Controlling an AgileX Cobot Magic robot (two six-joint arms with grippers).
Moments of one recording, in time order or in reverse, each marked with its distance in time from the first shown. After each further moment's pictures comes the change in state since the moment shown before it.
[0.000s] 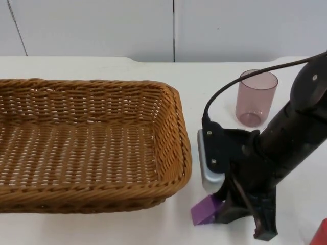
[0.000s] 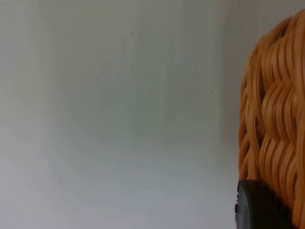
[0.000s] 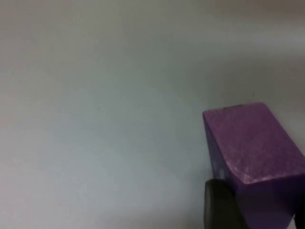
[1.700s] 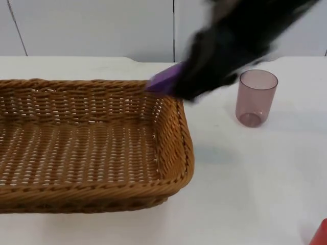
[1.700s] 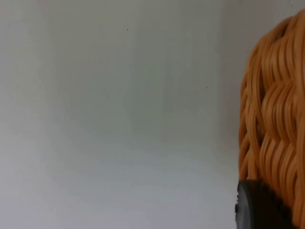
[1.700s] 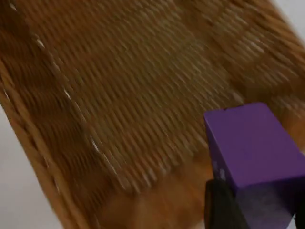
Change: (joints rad) right arm 0.197 -0.333 -0.340 -0.477 0.296 1.115; left arm 0.000 0.000 0.000 -0.009 0.014 0.000
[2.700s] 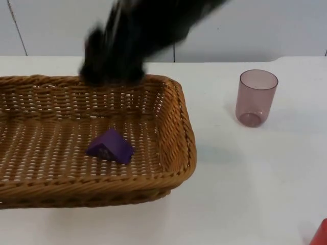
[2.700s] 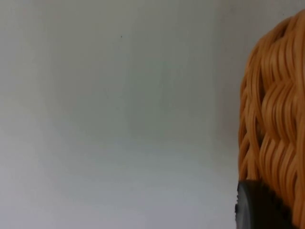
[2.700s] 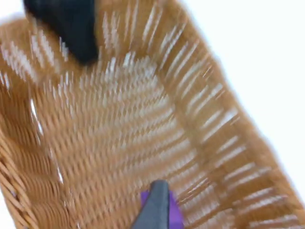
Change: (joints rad) right arm 0.115 0.014 -0.100 -0.083 -0.229 0.075; left arm 0.000 0.000 0.000 -0.025 -0.022 0.002
